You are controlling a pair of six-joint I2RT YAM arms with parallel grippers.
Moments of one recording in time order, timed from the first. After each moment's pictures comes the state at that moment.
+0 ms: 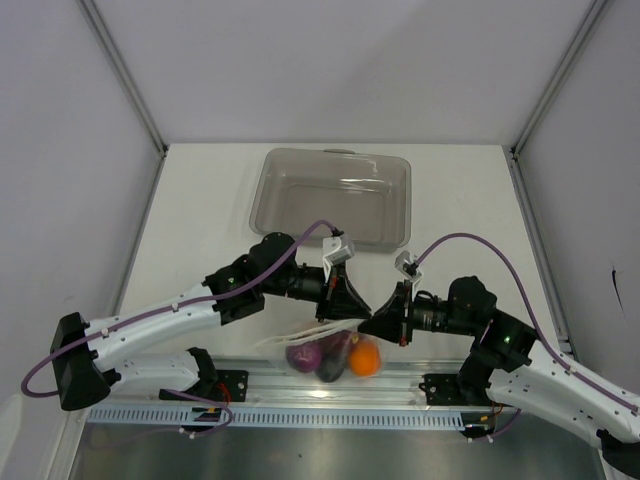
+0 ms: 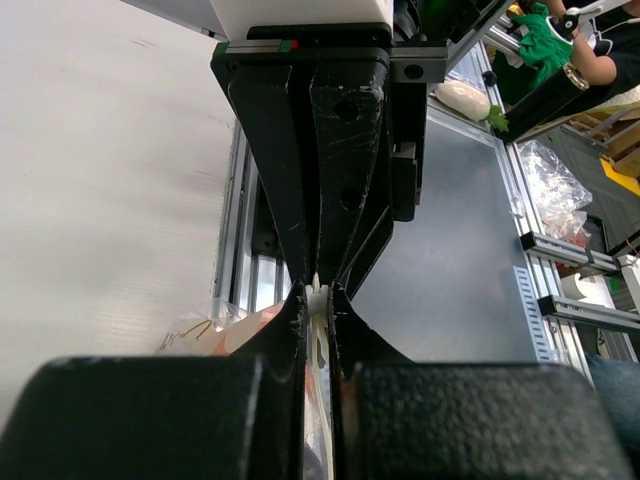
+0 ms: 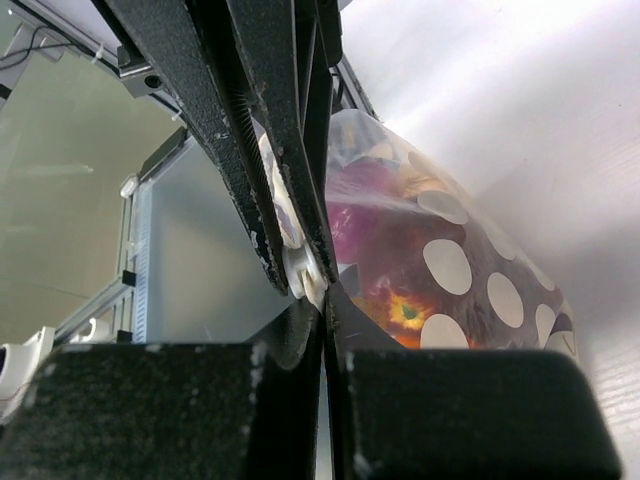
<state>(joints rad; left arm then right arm) -1.04 1.11 0.90 0.01 0.64 -0.36 0.95 0.55 0.56 -0.17 -0.45 0.55</state>
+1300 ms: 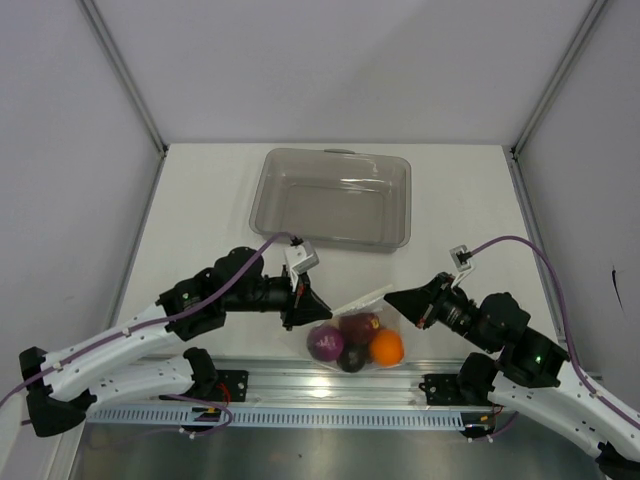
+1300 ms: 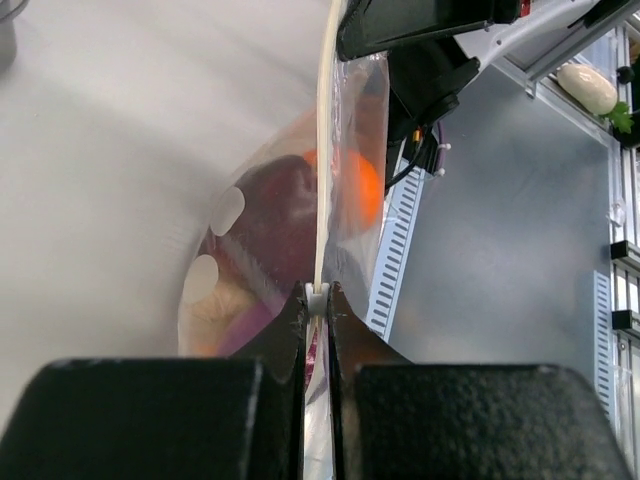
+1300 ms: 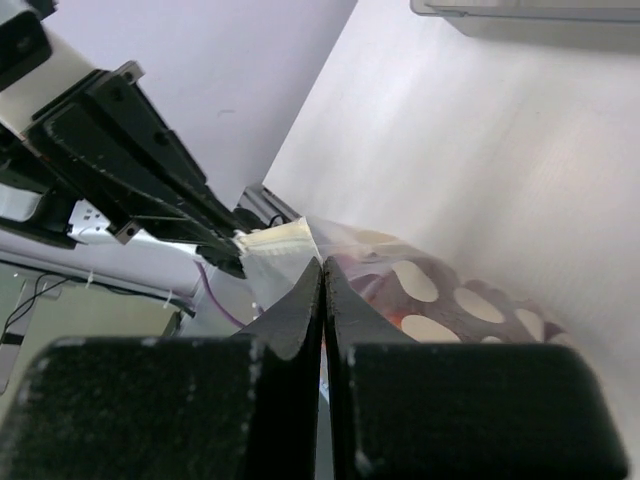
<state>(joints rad) -1.02 0.87 0.85 -0.36 0.38 -0.30 0.96 0.32 0.56 -0.30 0.05 0.84</state>
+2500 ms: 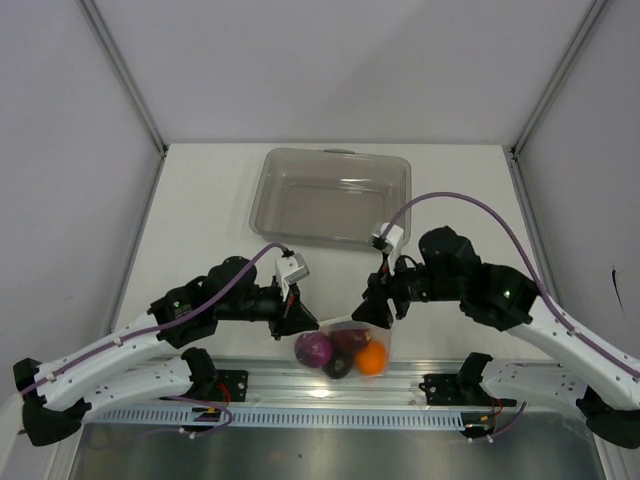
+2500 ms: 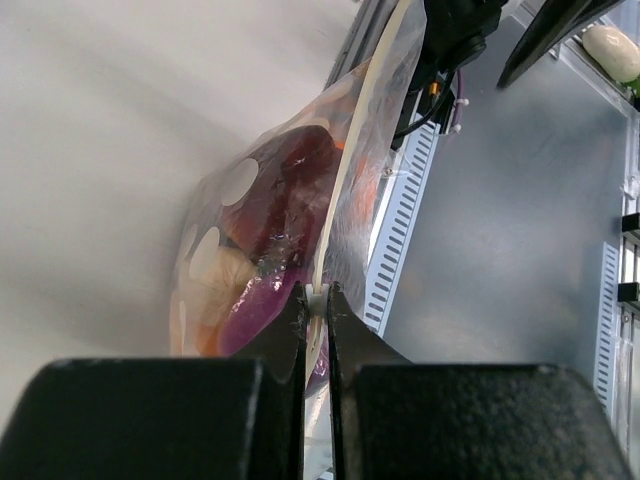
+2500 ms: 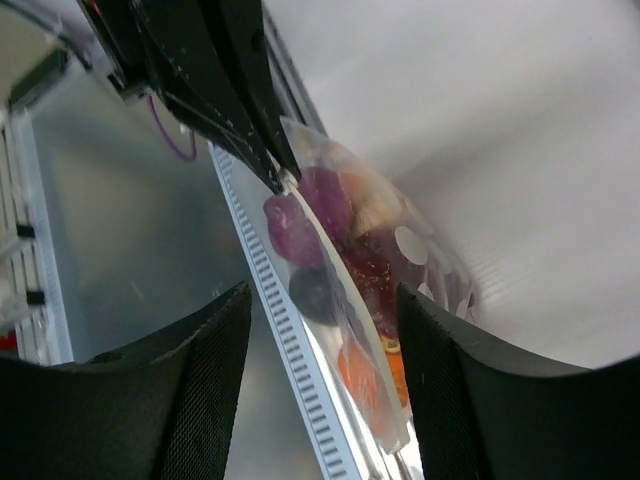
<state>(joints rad) -1.00 0.76 0.78 -0.47 0.38 -0.30 0.96 0.89 1.11 -0.70 -0.36 0.25</state>
